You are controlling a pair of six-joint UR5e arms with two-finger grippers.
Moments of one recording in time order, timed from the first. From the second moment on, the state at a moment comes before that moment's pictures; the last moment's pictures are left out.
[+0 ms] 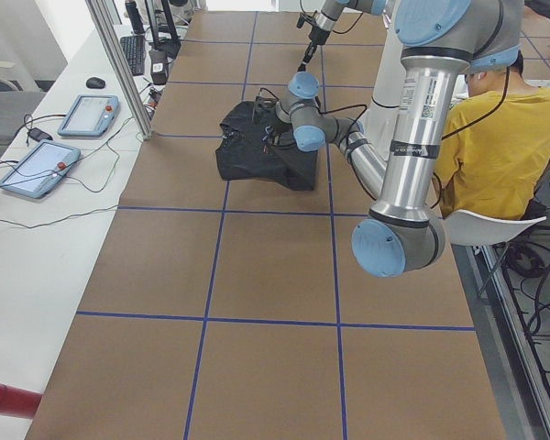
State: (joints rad) left arm -0.66 -1.79 -2.07 -2.00 -1.77 -1.25; right arm 0.29 -1.32 2.38 -1.74 1.33 1.58
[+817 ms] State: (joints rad) left arm -0.71 -1.95 -1.79 -2.01 -1.68 -1.17; right arm 0.59 -0.99 1.93 -1.72 1.46 1.47
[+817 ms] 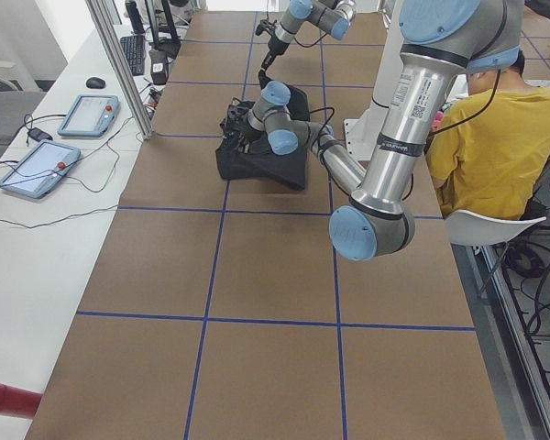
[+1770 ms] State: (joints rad) left arm -0.73 -2.10 -1.47 -2.05 -1.62 -1.05; right arm 0.70 -0.87 1.48 -1.46 1.48 1.42
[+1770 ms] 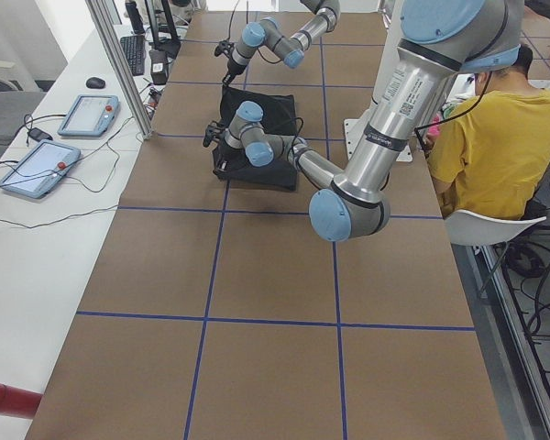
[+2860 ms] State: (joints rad) left arm -0.83 -2.11 -1.44 -2.05 -1.66 -0.76; right arm 0.72 -0.88 1.47 -1.46 1.51 1.36
